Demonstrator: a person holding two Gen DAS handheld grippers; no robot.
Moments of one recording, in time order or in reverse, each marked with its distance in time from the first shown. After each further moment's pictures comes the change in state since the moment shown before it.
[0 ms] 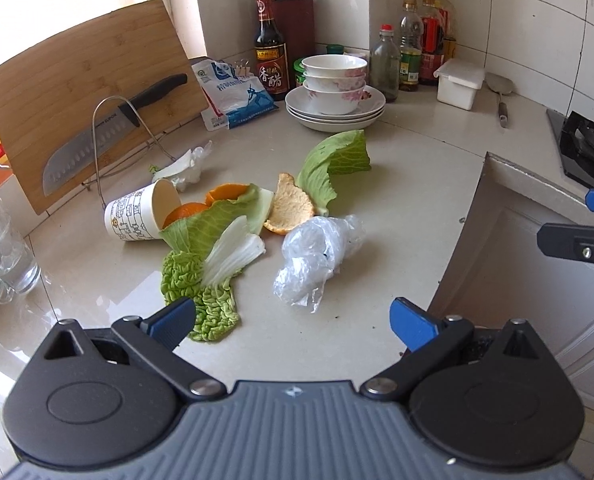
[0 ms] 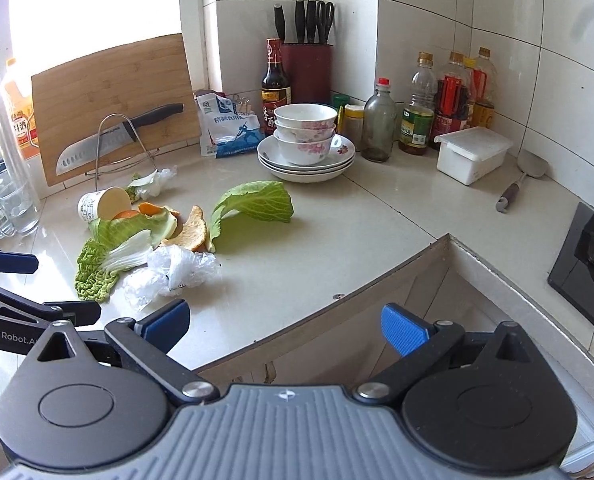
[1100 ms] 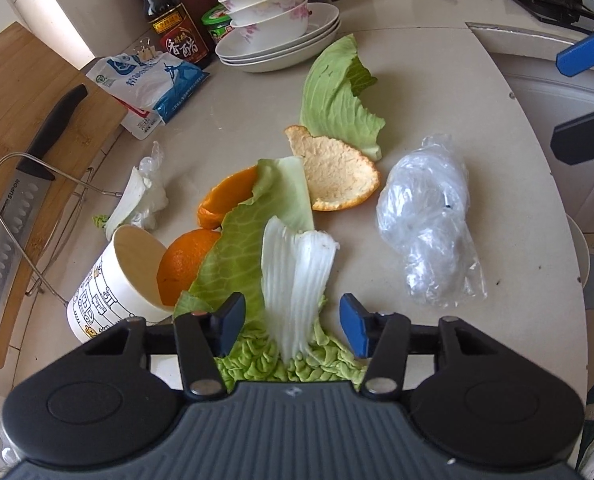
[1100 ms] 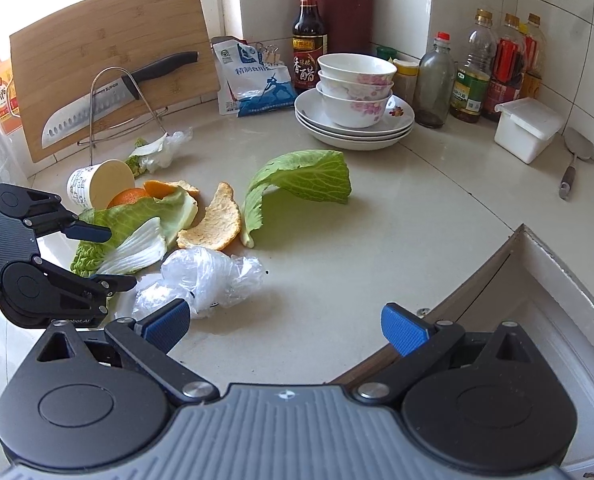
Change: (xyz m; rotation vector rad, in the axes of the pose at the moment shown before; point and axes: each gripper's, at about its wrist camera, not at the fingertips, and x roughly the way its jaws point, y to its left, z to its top) left arm 0.128 0.061 0.024 0.494 0.119 -0.113; right arm 0.108 0.060 0.033 -0.008 0.160 0.009
